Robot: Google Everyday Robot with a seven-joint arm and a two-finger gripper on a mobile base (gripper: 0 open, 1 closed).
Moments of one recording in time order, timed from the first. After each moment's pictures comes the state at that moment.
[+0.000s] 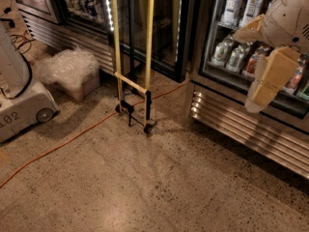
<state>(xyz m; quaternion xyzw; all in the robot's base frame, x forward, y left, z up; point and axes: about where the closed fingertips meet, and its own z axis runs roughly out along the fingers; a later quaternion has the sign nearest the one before) 0.465 -0.172 0.982 -0.64 0.73 0.10 0.21</state>
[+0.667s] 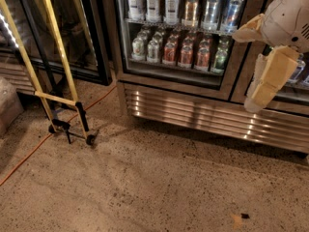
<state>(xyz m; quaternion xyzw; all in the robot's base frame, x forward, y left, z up) 0.465 -0.172 0.982 -0.64 0.73 0.10 0.21</state>
